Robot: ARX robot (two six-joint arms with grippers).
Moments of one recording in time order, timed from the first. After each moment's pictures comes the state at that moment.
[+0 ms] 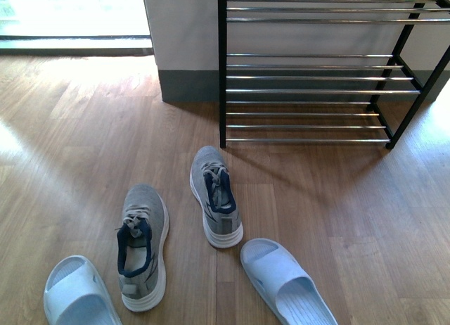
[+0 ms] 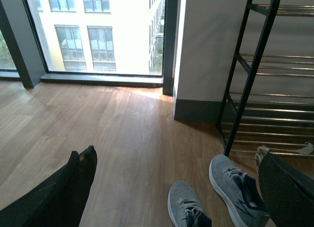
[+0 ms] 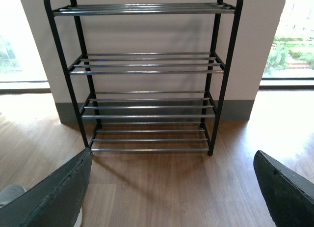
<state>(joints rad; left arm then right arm) 0.00 0.02 0.01 0.00 0.00 0.00 0.00 0.00 0.02 0.00 0.00 0.00</state>
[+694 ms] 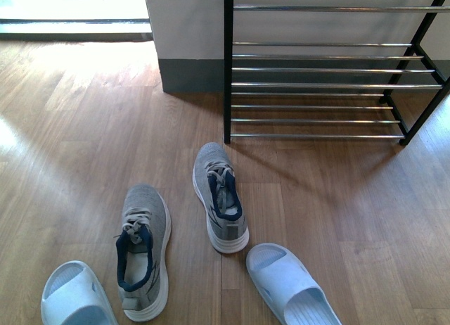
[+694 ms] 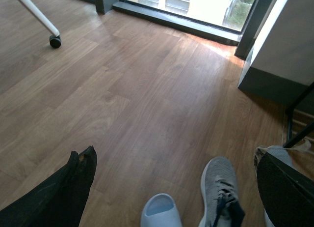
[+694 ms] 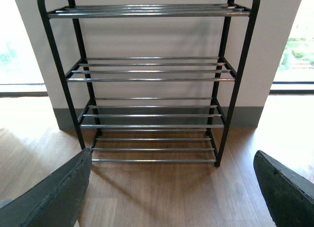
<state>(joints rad) -0.32 0.33 0.19 -0.24 -0.65 -0.35 0.00 0.00 0.02 0.00 0.00 0.00</state>
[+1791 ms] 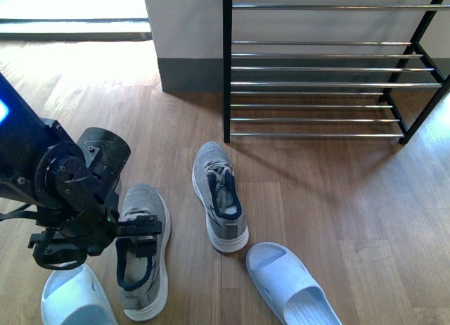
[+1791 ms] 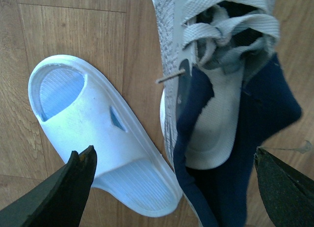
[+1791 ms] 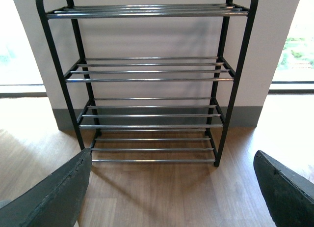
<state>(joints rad) -0.24 2.55 1.12 0.01 -0.08 -0.34 0.00 0.00 0.02 0.00 0.00 0.00</state>
